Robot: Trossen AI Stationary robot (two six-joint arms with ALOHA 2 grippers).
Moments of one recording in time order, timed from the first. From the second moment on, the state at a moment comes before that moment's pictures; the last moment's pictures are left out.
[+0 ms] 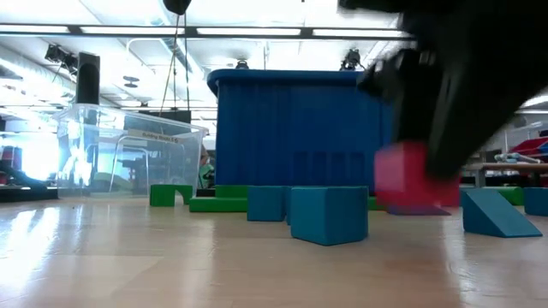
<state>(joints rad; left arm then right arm) -0.49 1.38 0.99 0.06 -0.62 -0.42 0.57 1.93 1.35 -0.56 0.18 0.39</state>
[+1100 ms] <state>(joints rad) -0.49 1.38 0.99 0.06 -0.62 -0.42 -0.37 1.33 1.35 -0.39 0.44 0.09</state>
